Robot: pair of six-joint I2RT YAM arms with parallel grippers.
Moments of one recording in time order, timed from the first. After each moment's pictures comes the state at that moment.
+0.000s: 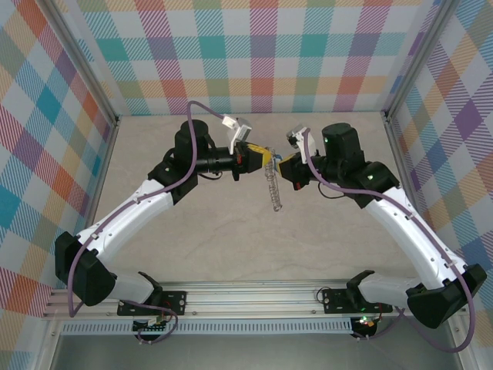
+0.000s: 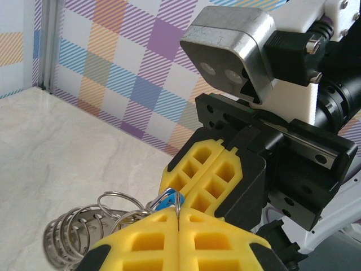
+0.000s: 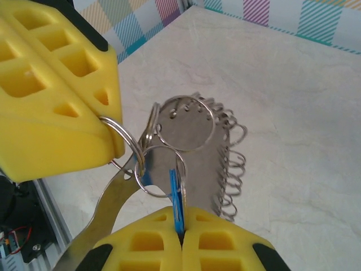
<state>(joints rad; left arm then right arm) -0.63 1.38 1.27 -0.05 0.72 -0.27 0.55 1.19 1.33 -0.70 -0.42 0.04</state>
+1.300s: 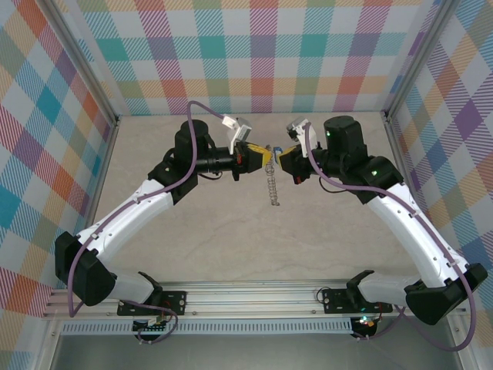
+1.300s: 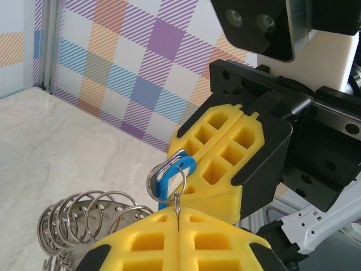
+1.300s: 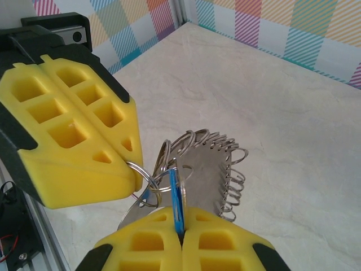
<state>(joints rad) -0.63 1.38 1.27 -0.05 0.72 -0.27 0.55 1.22 1.43 -0.75 -0.36 -0.01</state>
